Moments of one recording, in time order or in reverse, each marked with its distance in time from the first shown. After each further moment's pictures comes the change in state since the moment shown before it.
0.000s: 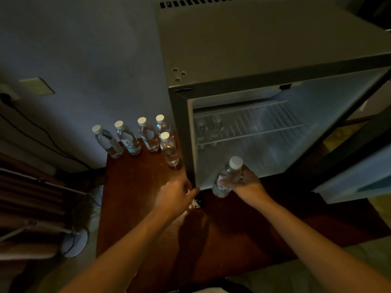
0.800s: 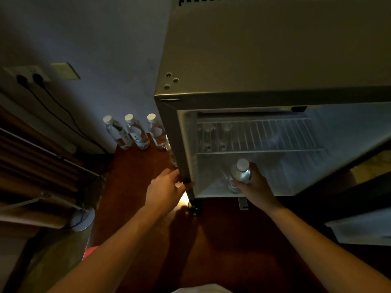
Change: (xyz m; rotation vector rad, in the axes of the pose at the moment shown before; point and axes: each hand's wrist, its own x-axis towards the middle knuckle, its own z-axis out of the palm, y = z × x) left_hand 0.015 0.016 -0.014 -0.057 0.201 -0.122; right_hand 0.073 0.023 -0.033 -0.125 -0.084 -0.159
